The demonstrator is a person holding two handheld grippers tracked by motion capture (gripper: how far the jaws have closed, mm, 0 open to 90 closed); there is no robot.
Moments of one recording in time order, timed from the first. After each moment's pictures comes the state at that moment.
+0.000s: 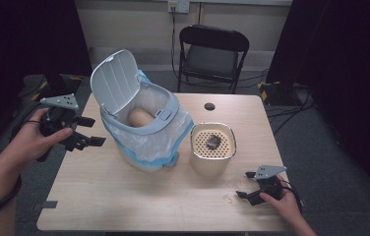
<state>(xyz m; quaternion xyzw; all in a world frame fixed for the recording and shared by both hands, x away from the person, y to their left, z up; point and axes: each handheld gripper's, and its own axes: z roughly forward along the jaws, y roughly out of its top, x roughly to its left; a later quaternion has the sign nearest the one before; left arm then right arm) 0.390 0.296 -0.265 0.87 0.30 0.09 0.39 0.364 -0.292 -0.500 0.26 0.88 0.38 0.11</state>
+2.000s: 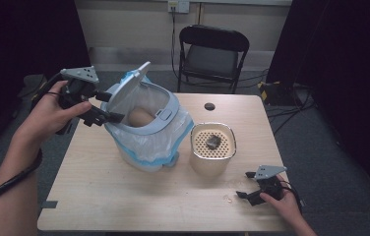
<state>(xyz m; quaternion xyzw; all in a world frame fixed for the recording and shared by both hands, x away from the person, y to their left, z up) 0.422 0.244 -0.219 0.87 0.24 0.11 0.41 0.363 -0.292 -0.500 0.26 0.88 0.38 0.11</state>
